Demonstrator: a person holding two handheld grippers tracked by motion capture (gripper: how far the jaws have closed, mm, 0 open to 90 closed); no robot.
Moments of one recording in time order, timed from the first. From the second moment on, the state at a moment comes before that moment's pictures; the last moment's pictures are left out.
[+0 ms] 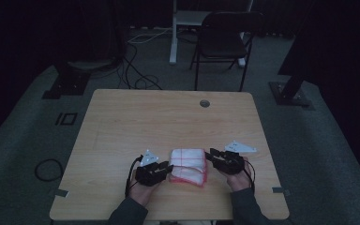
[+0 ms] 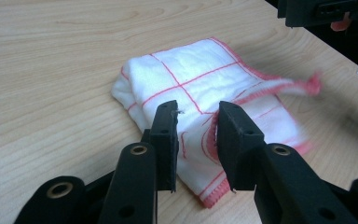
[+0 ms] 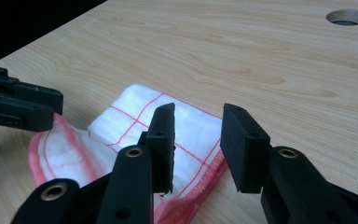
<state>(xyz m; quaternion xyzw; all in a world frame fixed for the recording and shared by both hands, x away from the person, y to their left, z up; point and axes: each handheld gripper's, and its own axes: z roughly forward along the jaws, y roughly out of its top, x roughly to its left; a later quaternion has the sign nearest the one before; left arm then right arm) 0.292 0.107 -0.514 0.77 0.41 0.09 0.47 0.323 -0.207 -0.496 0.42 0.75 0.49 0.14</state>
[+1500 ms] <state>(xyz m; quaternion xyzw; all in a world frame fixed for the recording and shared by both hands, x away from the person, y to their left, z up) 0.327 0.125 -0.535 0.77 0.44 0.15 0.43 0.326 -0.228 -0.524 0.45 0.75 0.46 0.16</state>
